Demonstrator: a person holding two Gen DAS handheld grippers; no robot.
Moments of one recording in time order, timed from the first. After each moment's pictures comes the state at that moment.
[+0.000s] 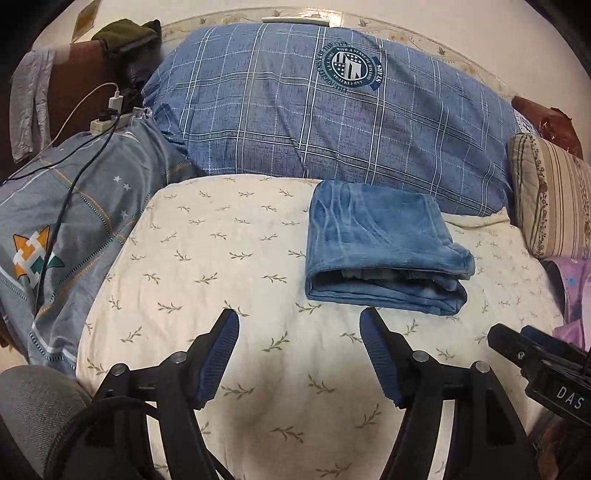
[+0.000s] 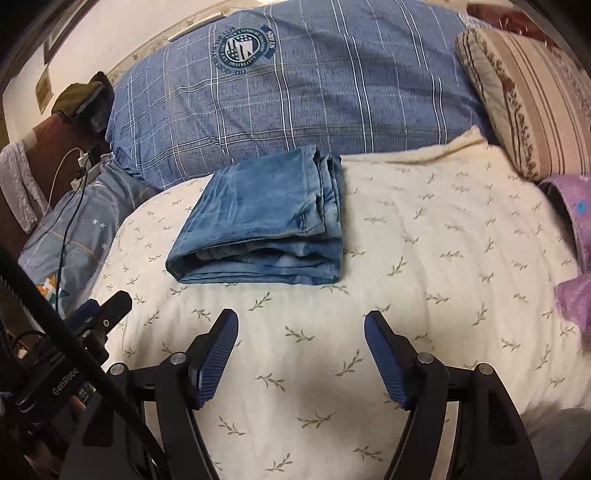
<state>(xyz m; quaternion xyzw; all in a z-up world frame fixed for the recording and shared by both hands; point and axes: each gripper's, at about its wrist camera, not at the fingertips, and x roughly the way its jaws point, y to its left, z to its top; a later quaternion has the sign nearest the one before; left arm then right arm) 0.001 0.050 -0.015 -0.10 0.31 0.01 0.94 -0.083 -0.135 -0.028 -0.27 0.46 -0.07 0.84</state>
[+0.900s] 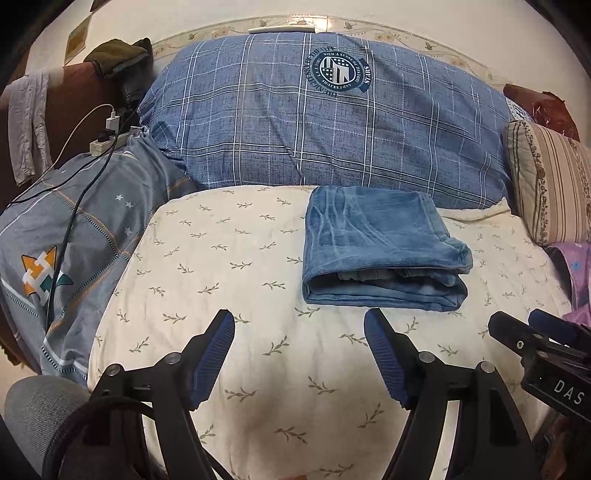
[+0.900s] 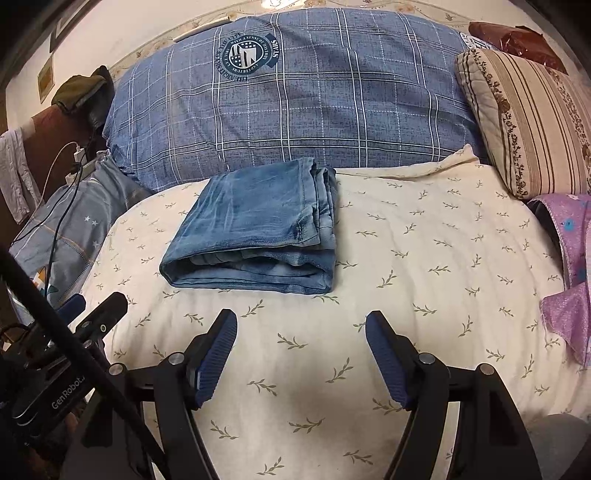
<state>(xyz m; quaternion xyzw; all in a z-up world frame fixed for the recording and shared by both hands) -0.004 0.040 -0.009 -0.06 0.30 0.01 0.95 -0.084 -0.130 -0.025 -0.30 0.45 -0.07 0.84</state>
